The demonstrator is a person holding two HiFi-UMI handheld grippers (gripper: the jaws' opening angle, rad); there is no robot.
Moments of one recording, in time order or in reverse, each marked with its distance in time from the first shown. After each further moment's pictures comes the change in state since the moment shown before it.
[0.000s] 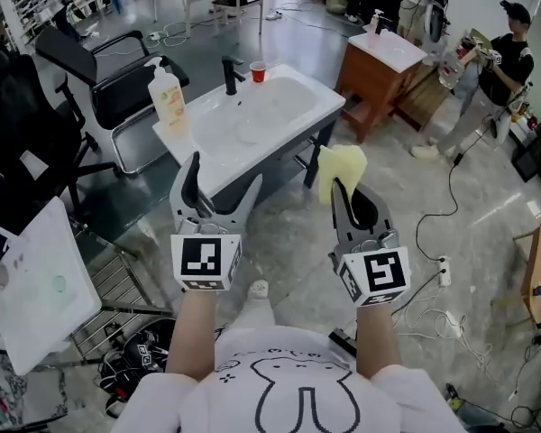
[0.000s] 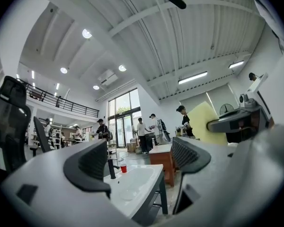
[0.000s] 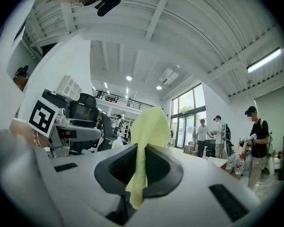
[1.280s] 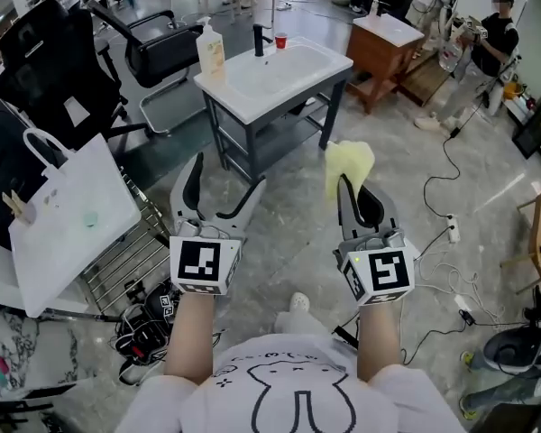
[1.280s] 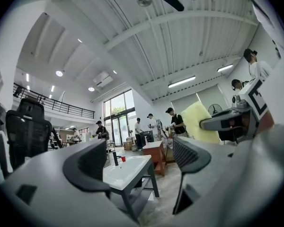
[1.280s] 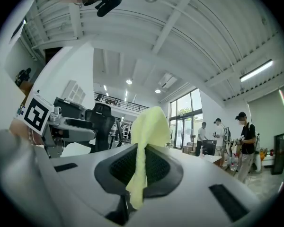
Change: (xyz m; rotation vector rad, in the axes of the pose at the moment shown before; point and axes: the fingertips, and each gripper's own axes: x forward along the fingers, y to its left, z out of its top) left arm -0.319 -0.026 0.060 0.044 0.019 -0.062; right arm -0.232 0.205 0.065 0.018 -0.026 -0.034
